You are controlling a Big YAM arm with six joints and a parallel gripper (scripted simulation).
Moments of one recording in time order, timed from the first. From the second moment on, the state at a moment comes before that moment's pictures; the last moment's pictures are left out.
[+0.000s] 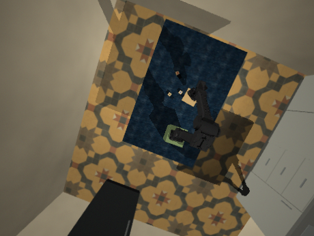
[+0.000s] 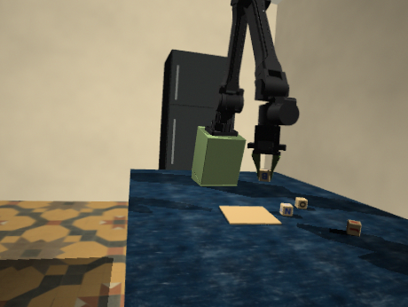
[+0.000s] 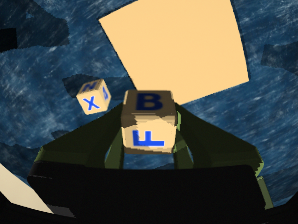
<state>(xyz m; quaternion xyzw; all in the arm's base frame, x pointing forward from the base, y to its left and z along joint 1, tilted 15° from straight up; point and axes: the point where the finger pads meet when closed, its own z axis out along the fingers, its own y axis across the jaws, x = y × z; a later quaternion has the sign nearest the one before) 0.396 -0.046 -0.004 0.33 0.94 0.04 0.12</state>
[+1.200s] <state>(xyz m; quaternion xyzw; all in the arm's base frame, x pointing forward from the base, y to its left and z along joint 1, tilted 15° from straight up) 0.394 -0.036 -0.007 0.76 0.63 0.09 0.09</state>
